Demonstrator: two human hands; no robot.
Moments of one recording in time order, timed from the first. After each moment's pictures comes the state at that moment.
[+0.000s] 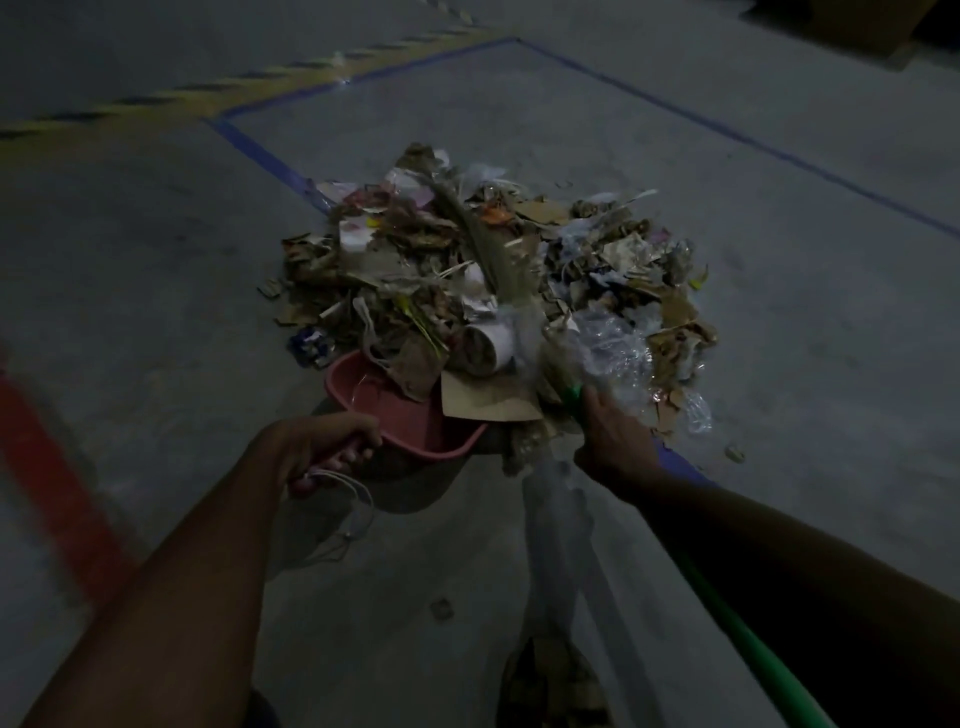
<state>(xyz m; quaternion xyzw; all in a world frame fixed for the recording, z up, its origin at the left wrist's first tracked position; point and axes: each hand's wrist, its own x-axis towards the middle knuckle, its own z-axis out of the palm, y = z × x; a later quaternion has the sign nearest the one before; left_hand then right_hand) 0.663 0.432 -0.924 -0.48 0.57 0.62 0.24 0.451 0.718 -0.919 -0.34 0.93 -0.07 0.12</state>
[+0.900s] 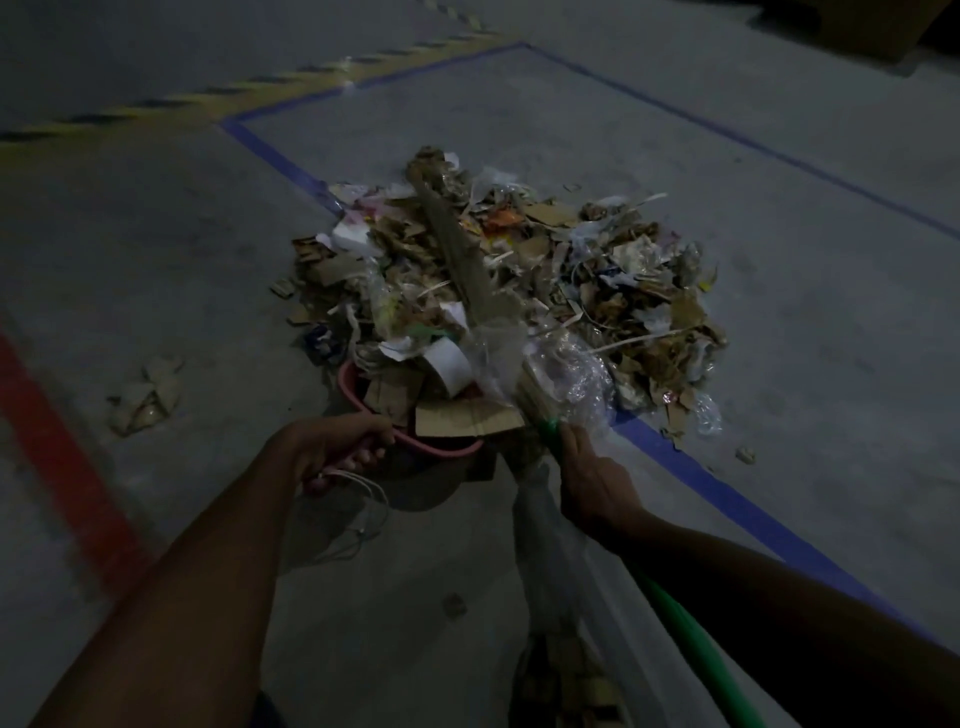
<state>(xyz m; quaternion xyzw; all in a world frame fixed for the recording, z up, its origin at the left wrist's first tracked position) 0.670 0.429 -0.932 -0.47 0.58 0.62 0.24 0.505 0.721 -0.950 -0.34 0.92 -0.06 0.18</state>
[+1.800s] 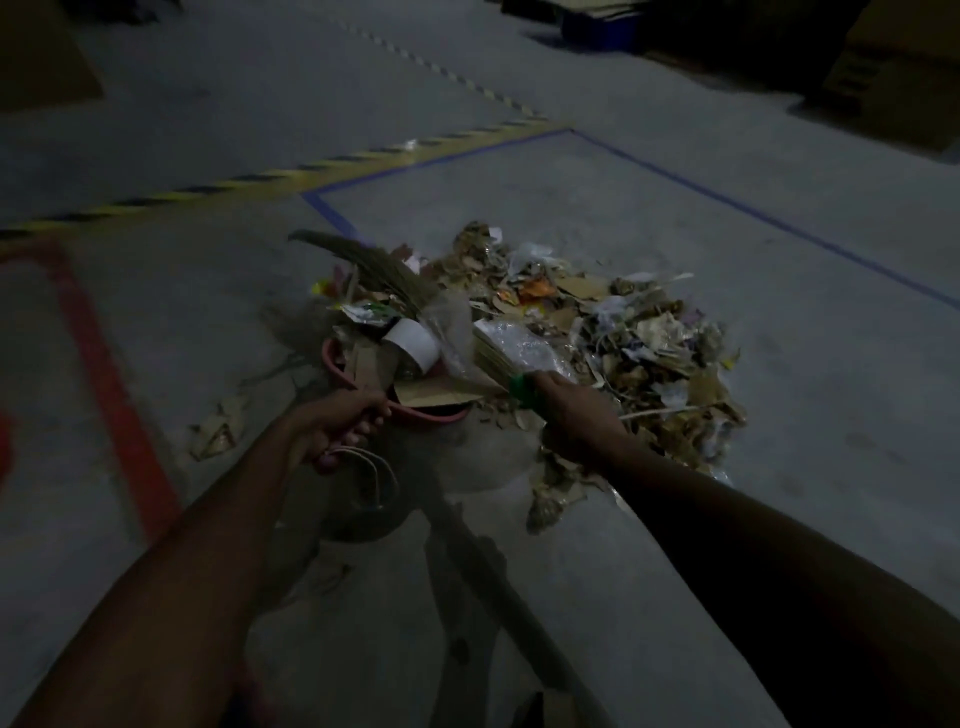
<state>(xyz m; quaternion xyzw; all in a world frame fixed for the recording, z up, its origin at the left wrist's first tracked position) 0.678 0.392 -0.827 -0.50 0.56 0.65 0.06 0.451 0.613 -0.815 -0.55 0.83 -0.04 0.08</state>
